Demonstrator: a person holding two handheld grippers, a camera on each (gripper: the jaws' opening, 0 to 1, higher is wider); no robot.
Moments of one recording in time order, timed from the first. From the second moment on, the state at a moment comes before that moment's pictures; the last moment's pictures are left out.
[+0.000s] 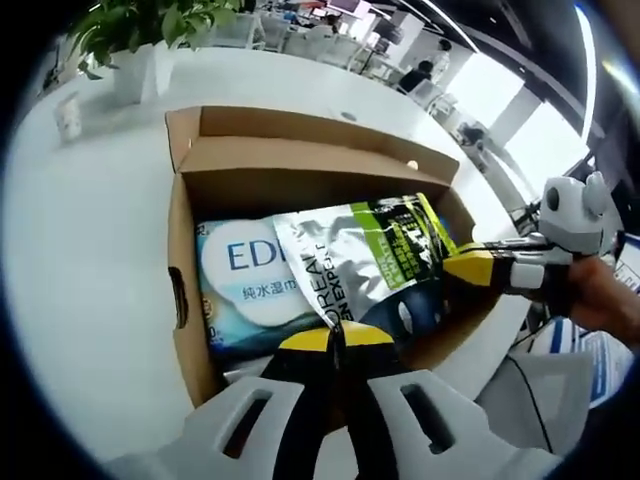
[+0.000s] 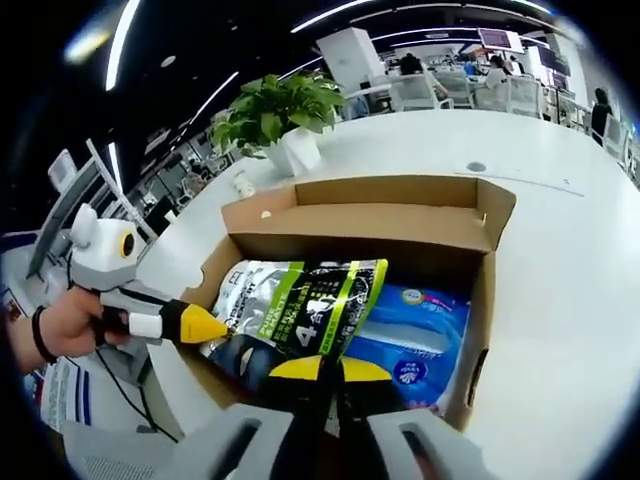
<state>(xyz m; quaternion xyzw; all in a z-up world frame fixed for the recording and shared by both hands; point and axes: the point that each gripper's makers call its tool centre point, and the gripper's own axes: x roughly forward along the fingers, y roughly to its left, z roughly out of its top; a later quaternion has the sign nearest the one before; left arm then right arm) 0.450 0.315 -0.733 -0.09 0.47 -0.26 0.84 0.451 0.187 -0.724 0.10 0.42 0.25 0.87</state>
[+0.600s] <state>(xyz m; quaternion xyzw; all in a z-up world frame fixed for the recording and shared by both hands) 0.449 0.305 -0.717 -0.10 0.45 -0.27 0.84 0.448 0.178 -0.711 0.11 0.40 0.25 0.87</state>
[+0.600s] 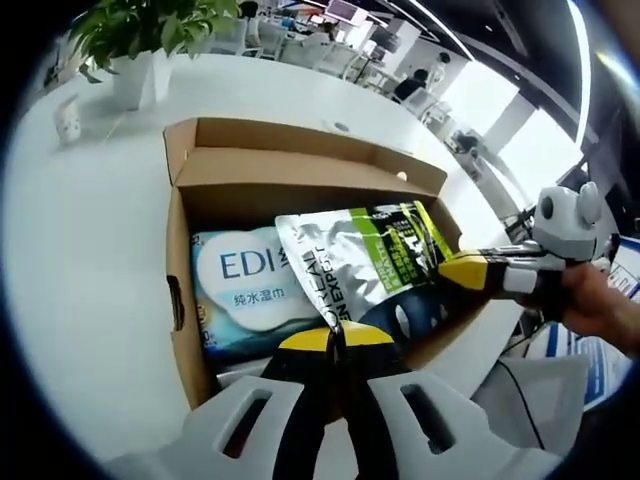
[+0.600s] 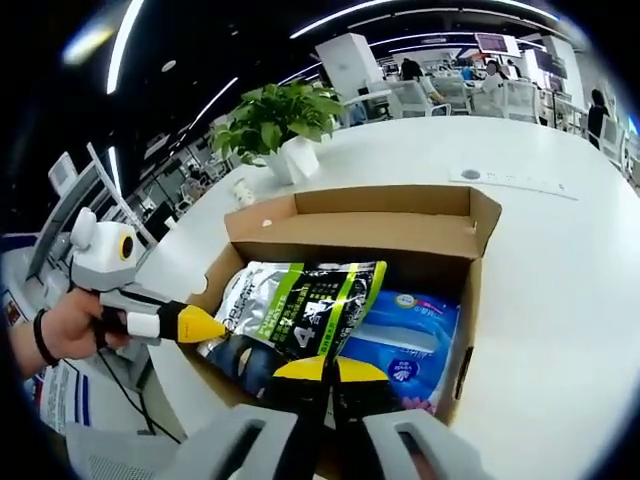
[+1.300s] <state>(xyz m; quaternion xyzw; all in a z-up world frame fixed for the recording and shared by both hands) 0.450 0.267 -0.692 -0.09 0.43 -0.31 0.84 0.439 0.139 -0.689 0.12 0.38 0.23 0.89</state>
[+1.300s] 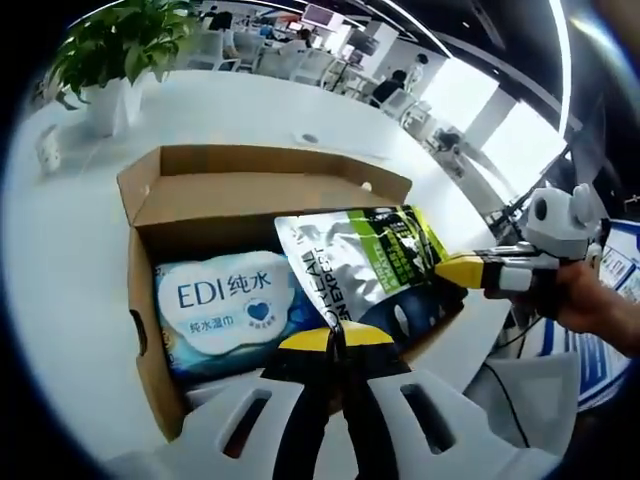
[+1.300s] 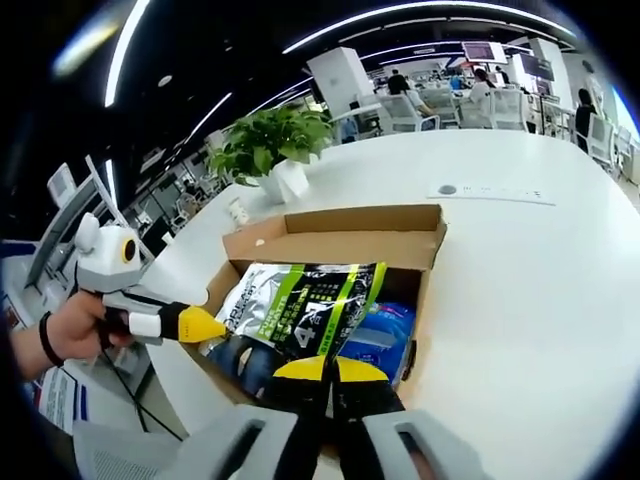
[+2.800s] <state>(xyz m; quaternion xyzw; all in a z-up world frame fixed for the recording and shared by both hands) 0.436 0.101 -0.667 0.00 0.41 -0.43 0.80 0.399 -0.021 -0.680 0.15 0.37 0.12 0.91</state>
